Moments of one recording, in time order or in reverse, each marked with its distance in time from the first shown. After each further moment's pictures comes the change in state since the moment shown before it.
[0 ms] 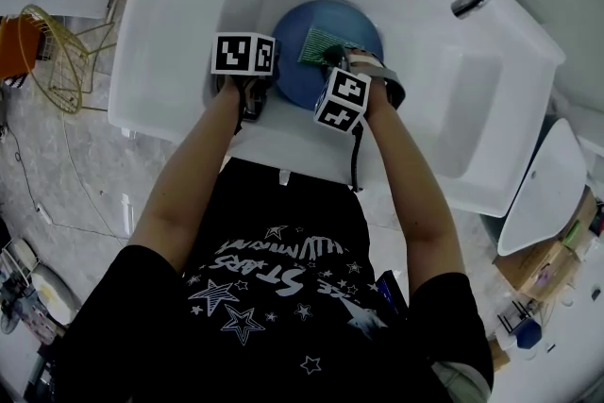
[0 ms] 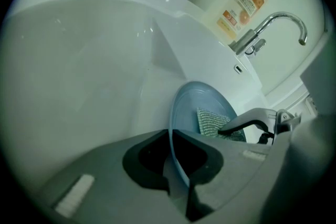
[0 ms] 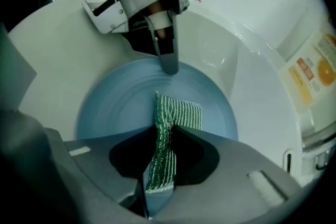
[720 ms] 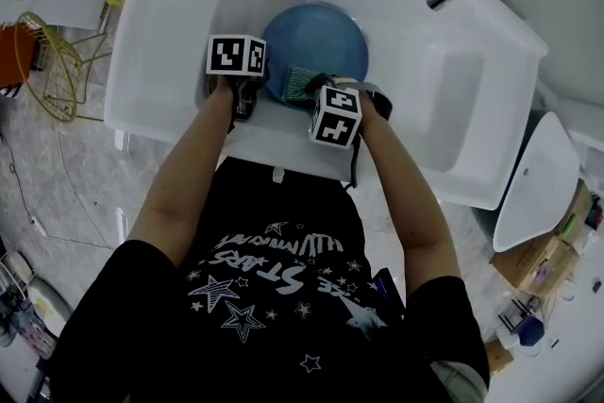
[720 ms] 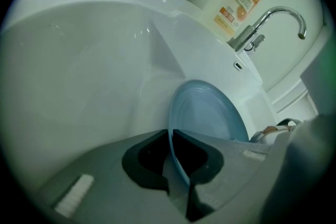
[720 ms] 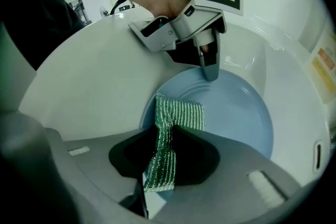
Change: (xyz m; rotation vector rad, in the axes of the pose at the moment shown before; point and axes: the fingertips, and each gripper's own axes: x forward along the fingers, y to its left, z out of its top) left arm 0.000 -0.002 0.001 0.034 0.002 0.021; right arm -0.033 0.074 0.006 0.004 -0.068 0.311
